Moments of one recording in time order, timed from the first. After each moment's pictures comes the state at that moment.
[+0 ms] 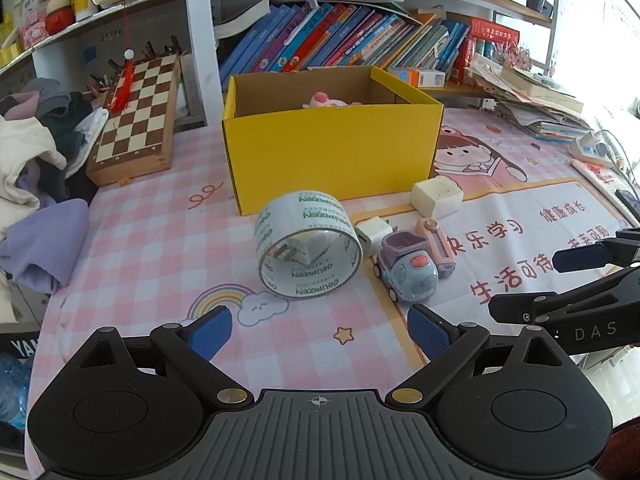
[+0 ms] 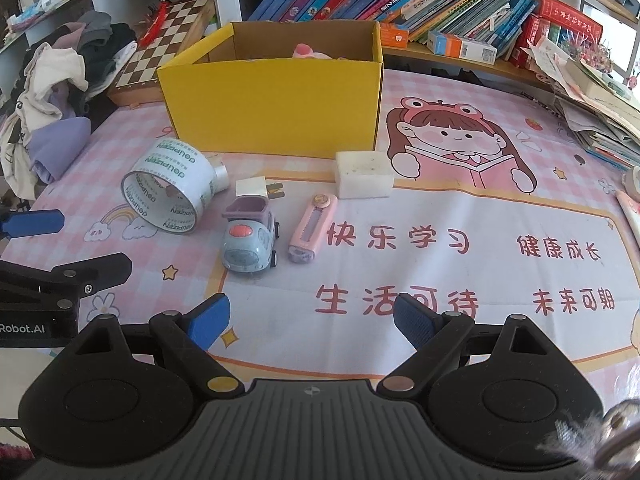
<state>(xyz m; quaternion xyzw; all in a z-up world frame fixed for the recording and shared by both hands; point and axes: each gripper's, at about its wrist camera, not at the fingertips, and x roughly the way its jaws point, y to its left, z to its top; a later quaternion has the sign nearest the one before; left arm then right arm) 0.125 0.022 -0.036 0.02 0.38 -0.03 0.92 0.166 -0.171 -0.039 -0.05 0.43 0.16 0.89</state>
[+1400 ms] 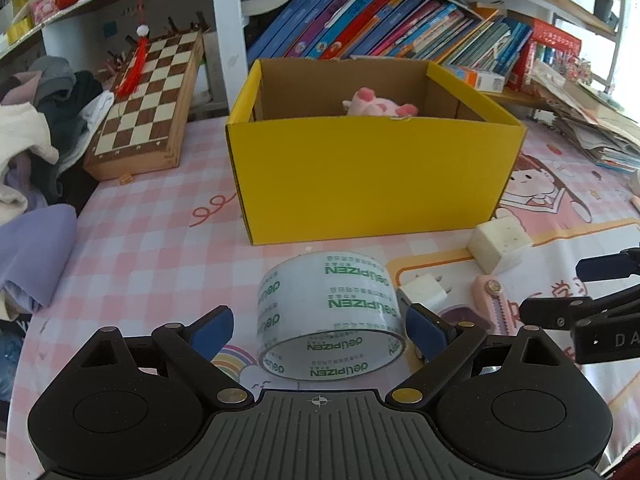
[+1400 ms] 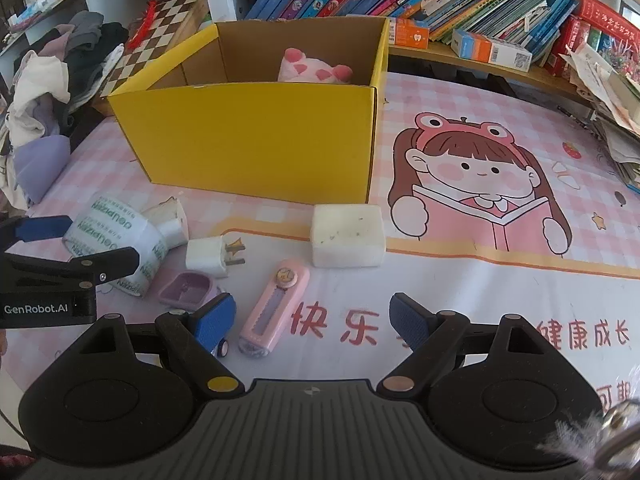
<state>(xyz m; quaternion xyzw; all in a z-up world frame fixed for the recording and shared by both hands) 0.214 0.024 -0.058 -0.01 0.40 0.03 0.91 0.268 -0.178 -0.047 -0.06 0.44 0.21 0.87</state>
